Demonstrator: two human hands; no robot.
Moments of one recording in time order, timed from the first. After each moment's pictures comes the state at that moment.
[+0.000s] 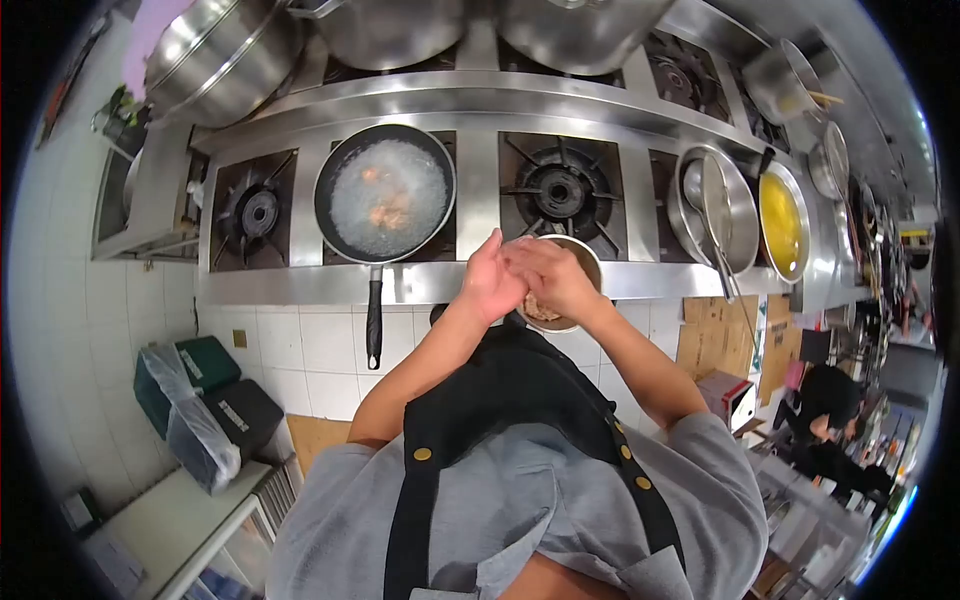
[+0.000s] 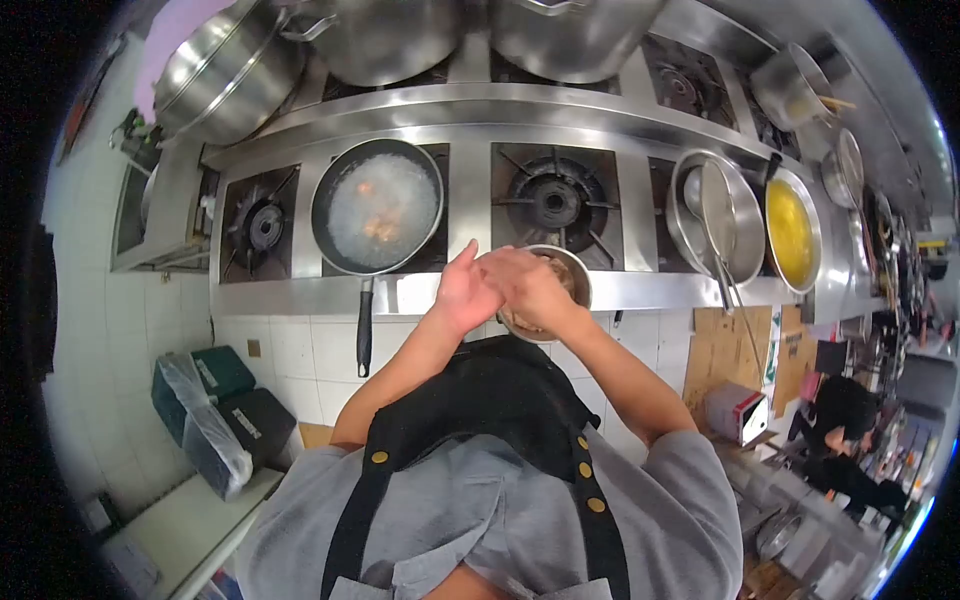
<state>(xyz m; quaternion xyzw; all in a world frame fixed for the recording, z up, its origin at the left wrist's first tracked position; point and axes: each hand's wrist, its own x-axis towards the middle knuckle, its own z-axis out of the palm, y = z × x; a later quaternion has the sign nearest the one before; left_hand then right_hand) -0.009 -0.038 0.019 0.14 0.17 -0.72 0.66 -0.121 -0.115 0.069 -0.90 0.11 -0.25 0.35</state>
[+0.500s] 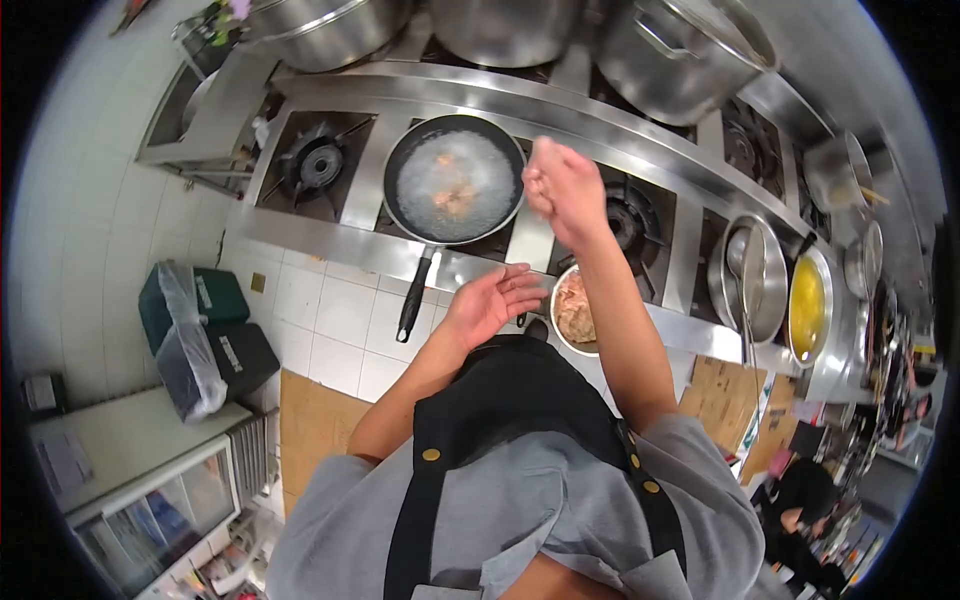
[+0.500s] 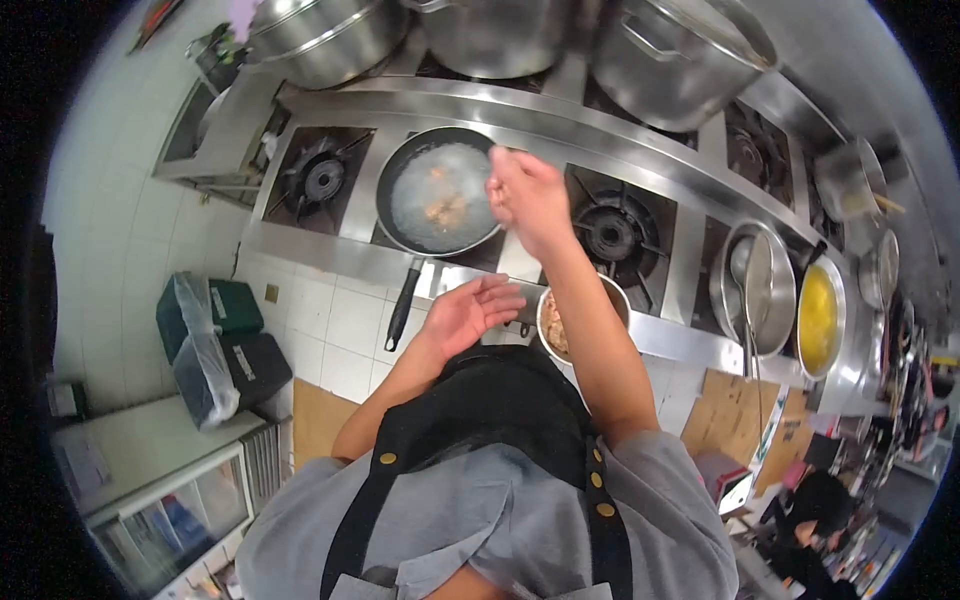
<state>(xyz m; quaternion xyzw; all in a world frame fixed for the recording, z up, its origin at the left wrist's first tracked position) 0.025 0.054 0.032 0.21 0.03 -0.65 0.73 0.010 -0.123 0.150 -0.49 0.23 -0.18 0.82</state>
